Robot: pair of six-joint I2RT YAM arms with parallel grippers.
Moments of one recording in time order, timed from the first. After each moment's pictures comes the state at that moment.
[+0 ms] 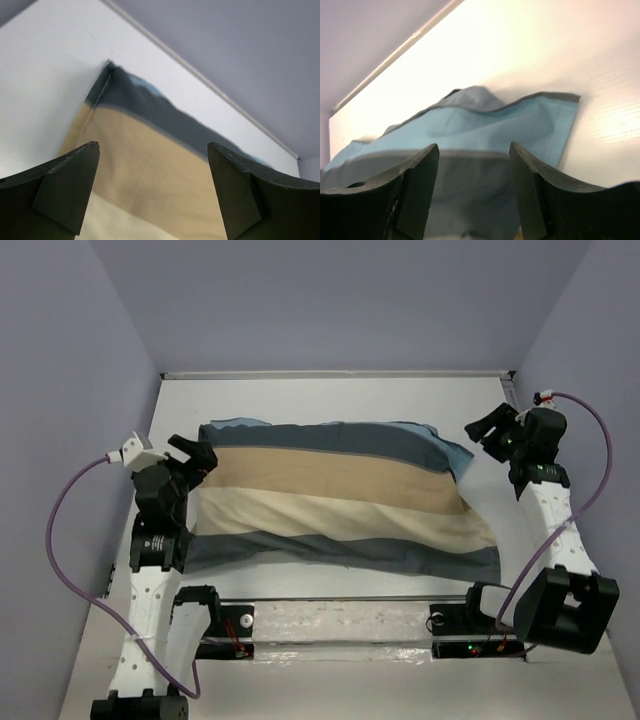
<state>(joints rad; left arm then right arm) 0.02 0.62 0.63 -0.23 -0.12 -0.66 -0.19 1.14 0.92 -0.20 -0.28 0.56</state>
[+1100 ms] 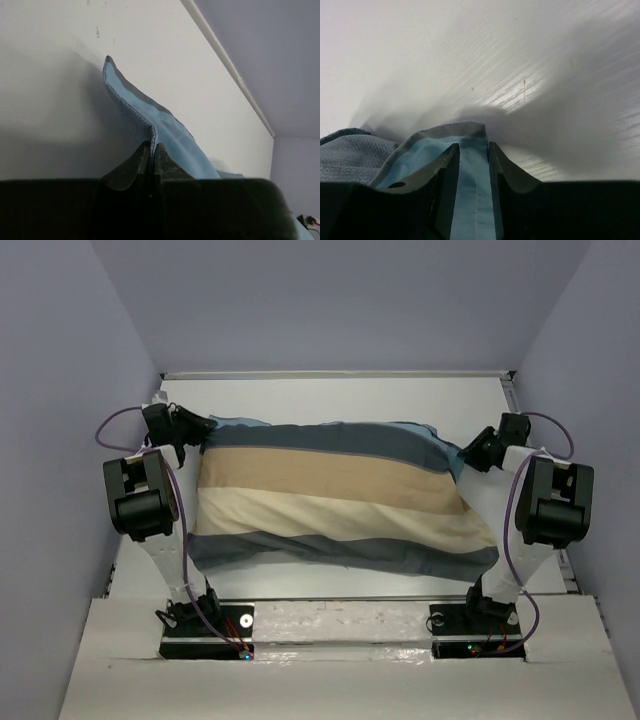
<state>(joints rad) 0.26 1.92 1.10 0.35 0.45 -0.80 -0.25 1.81 1.05 -0.08 -0.20 0.59</state>
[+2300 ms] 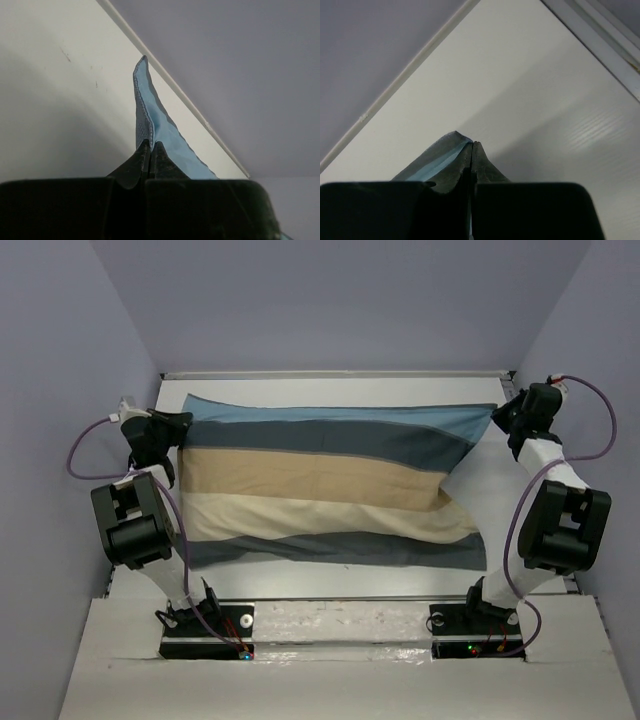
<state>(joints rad) 0.36 1.70 0.88 0.65 0.37 -0.91 -0.27 1.63 1.14 0.07 -0.01 0.58</state>
